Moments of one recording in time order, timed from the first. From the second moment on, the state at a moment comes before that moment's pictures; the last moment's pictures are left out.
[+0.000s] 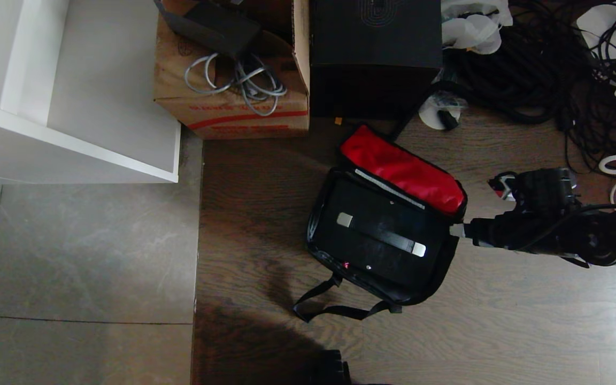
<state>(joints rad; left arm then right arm) 0.00 0.00 0.00 -0.03 0.02 -0.04 0.04 1.94 -0.93 -0.39 0.00 0.09</state>
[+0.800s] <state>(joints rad) 0.00 0.00 0.00 -0.03 0.02 -0.04 0.04 2.00 -0.97 -0.44 0.01 0.09</state>
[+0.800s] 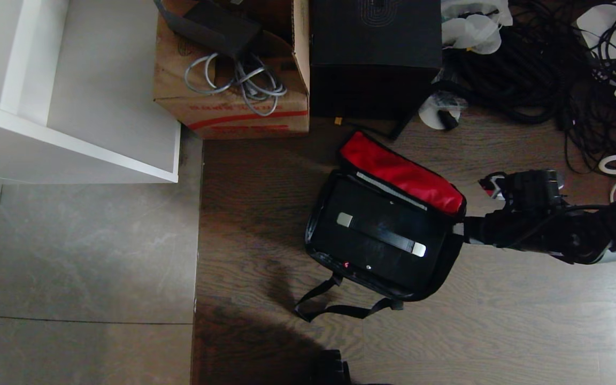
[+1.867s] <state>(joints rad) 0.00 0.00 0.00 -0.03 0.02 -0.04 -0.08 1.98 -0.97 -0.46 0.01 0.00</state>
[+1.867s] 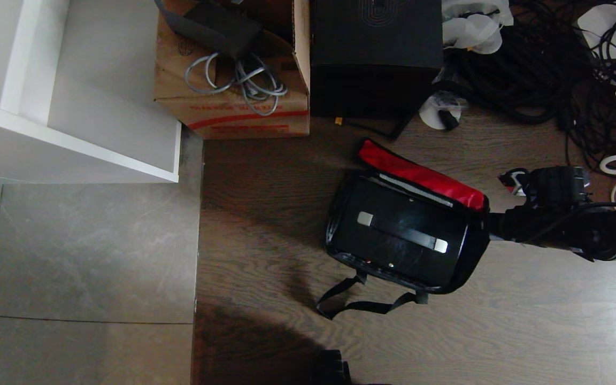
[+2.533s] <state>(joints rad) 0.00 0.00 0.00 -0.03 0.02 -0.04 -0.10 1.95 -0.89 -0.44 0.01 -0.06</state>
